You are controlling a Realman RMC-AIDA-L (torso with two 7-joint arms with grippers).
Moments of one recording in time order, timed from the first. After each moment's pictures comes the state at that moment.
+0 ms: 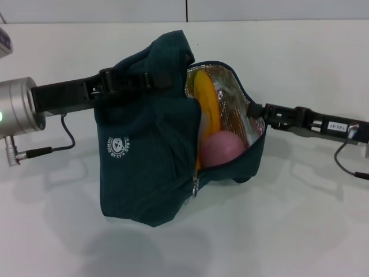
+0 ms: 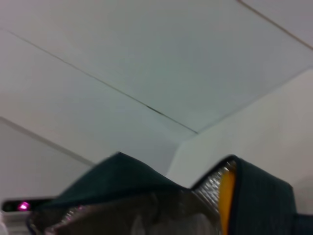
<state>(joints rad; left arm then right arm) -0.59 -2.04 0.63 0.54 1.80 1.81 -2.12 0.61 2.01 -0.95 -0.31 -1.58 -1.43 1.92</state>
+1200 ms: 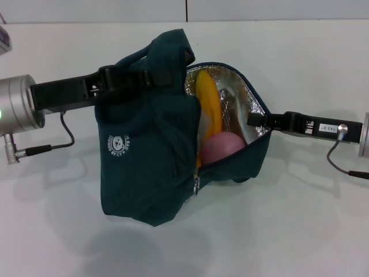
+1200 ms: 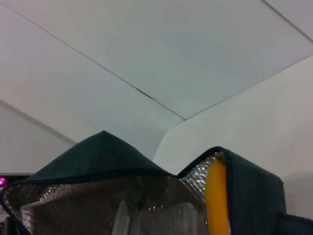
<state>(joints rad) -0.59 -2.04 0.63 0.55 1.80 1.81 -2.12 0.63 2.01 -1.01 -0.32 -1.57 -1.38 1.89</state>
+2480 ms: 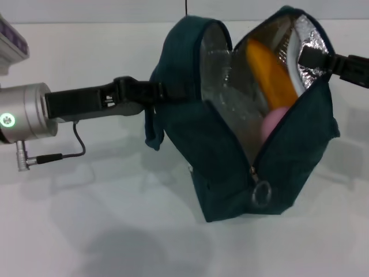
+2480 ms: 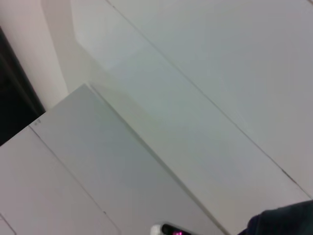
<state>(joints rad) -0.60 -2.05 0.67 0.53 1.81 1.81 -2.14 0.45 2.00 -1.00 -0.71 -1.32 -1.74 1.89</state>
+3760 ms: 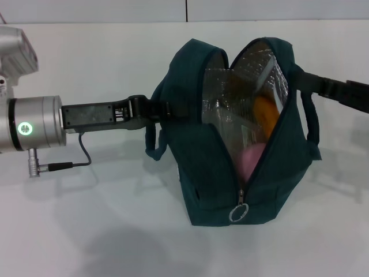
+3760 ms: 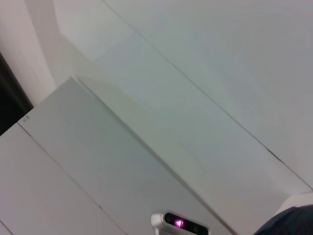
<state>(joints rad) -0.60 -2.07 0.68 0.53 1.90 1.71 -2.14 0.45 2.00 -0.93 -0.62 -1.42 -1.78 1.86</state>
